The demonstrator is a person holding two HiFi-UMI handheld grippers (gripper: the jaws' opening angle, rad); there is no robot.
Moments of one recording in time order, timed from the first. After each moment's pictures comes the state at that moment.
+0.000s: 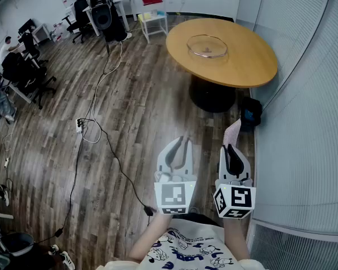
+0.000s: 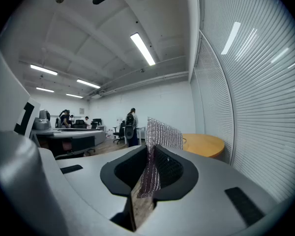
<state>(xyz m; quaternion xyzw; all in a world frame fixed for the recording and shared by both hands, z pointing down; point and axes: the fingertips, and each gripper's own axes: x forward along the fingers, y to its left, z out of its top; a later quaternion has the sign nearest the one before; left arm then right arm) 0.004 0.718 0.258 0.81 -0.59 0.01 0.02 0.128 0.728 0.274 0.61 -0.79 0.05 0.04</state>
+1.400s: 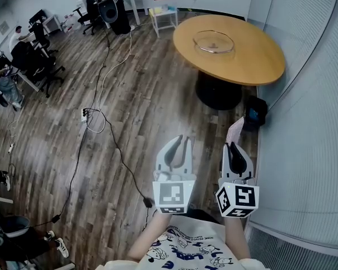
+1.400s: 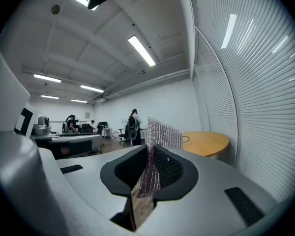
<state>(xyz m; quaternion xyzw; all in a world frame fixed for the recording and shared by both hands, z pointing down) 0.029 0.733 0.264 0.78 -0.62 0.01 0.03 0.161 0.731 0.275 0.58 -0.81 0.07 0.02</state>
